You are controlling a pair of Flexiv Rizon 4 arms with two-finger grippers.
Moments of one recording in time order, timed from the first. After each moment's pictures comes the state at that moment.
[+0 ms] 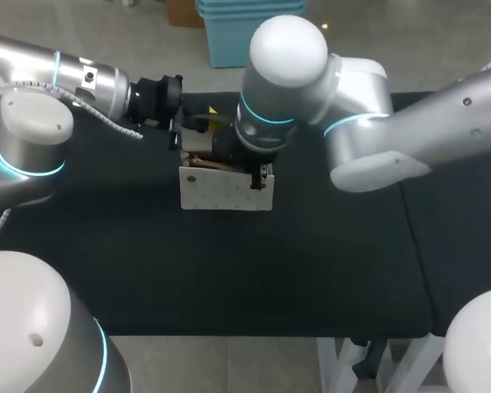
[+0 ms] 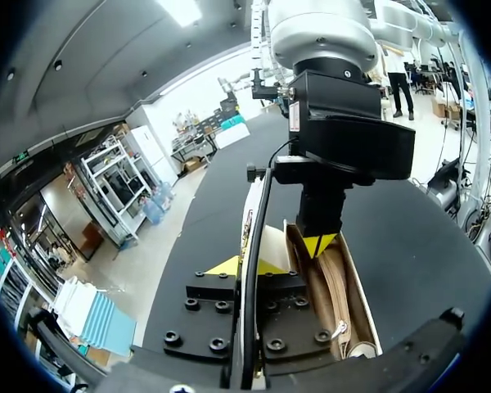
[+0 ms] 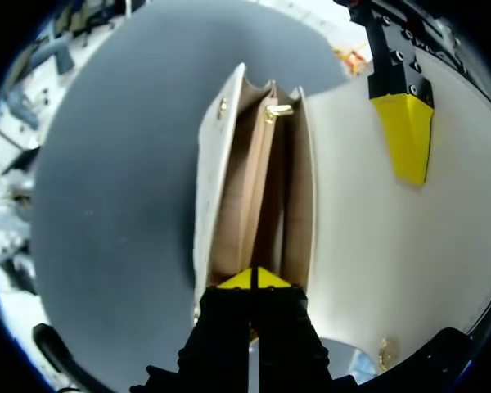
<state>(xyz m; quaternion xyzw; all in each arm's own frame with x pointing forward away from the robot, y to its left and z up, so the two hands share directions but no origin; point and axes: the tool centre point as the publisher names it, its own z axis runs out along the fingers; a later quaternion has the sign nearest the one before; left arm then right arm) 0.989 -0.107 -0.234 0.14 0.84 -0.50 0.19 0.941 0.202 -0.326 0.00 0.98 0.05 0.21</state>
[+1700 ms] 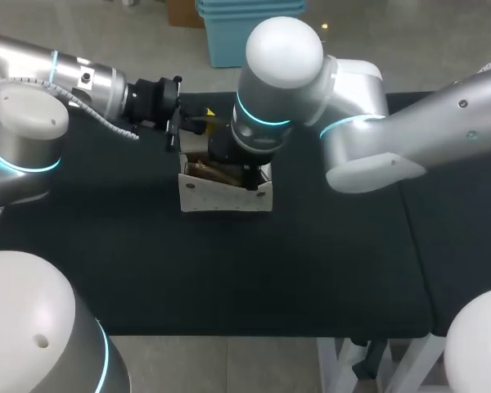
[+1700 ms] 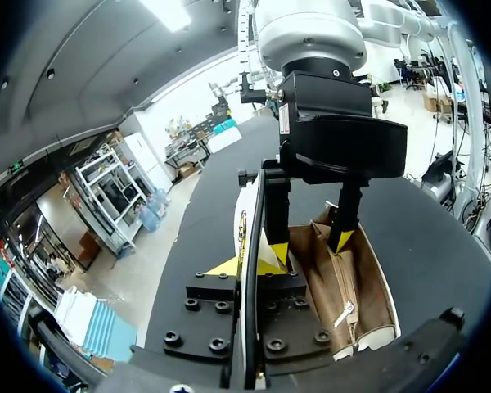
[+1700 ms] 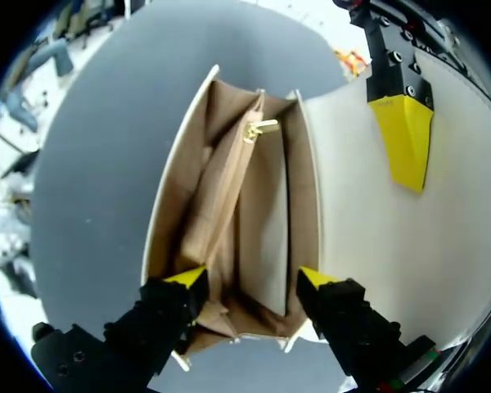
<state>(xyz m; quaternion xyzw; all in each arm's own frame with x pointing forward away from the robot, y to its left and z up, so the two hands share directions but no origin) 0.983 -0.104 -0.235 0.16 0.83 -0.50 0.18 0.942 0.211 -0.326 0.00 0.98 0.06 0.21</state>
